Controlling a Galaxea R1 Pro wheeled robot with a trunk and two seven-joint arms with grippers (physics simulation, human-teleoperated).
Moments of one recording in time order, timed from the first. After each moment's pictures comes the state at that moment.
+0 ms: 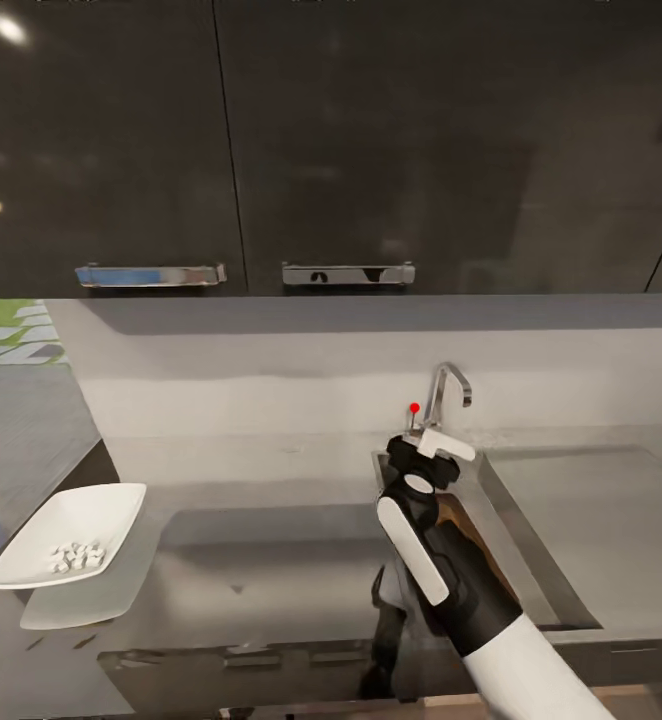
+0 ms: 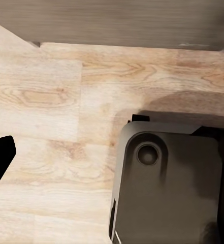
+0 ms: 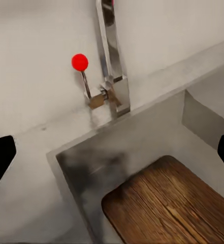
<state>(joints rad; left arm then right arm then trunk) 0.16 0.08 -0.09 -0.61 0.20 -0.04 0.13 -0.64 0.10 0.45 -1.29 -0.52 0.30 -1.02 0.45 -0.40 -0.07</state>
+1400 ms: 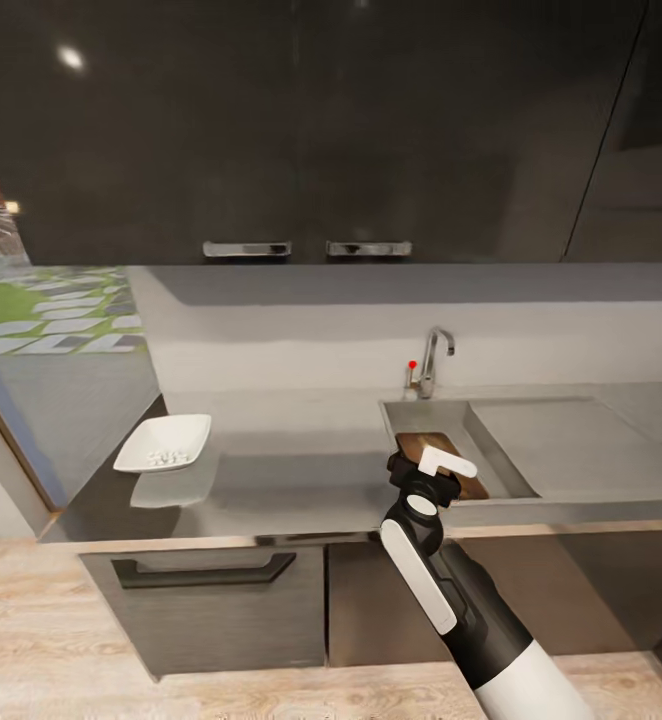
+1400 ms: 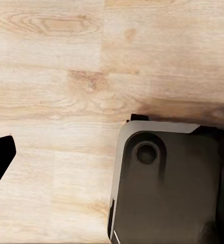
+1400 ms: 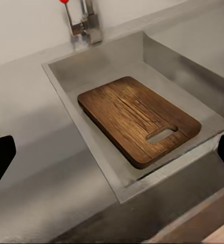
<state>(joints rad) 0.16 0.08 -0.09 -0.60 0.20 -0.04 0.13 -0.57 0.08 0.47 -1.33 -0.53 0.30 -1.00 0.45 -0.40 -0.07</state>
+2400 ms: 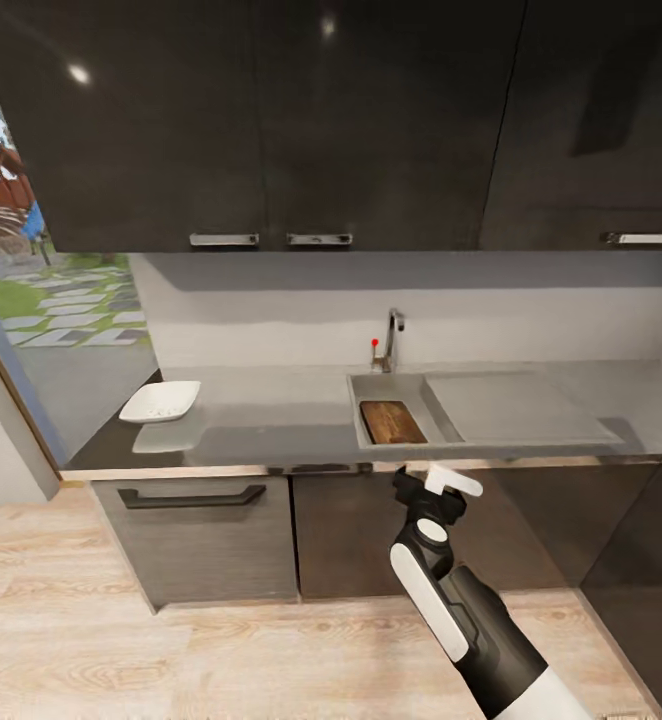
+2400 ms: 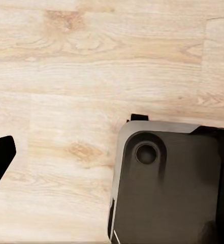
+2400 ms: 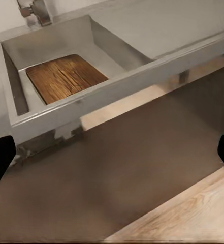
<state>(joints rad) 0.16 0.08 -0.09 -0.60 0.20 -0.04 0.13 -0.50 0.04 0.47 -1.31 -0.52 0.22 -0.93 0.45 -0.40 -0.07</state>
